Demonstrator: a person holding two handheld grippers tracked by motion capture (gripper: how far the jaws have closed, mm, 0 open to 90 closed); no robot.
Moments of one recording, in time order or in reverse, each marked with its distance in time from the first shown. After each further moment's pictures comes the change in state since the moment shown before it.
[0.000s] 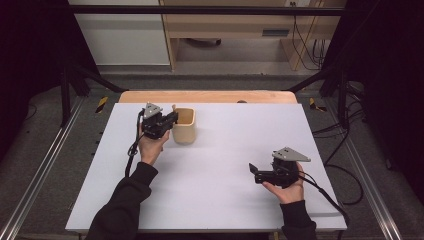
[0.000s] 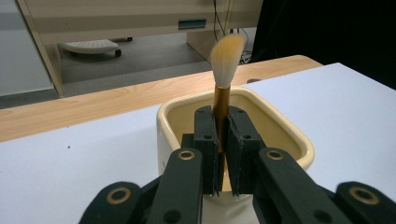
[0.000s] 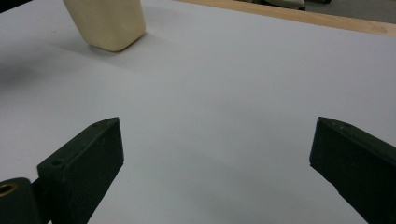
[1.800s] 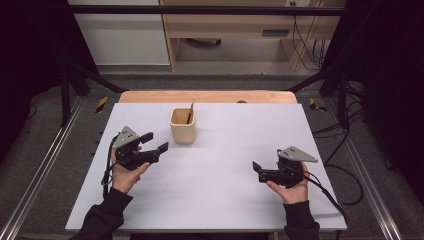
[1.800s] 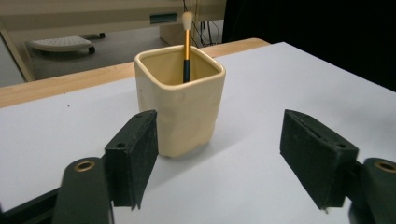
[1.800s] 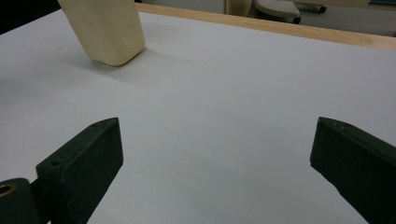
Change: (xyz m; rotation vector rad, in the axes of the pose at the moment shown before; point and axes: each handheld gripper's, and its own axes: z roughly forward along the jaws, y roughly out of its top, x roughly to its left) left arm -0.014 -0.029 -0.110 0.024 -0.114 0.044; right arm -0.005 0.005 -0.013 -0.043 -0.002 0.016
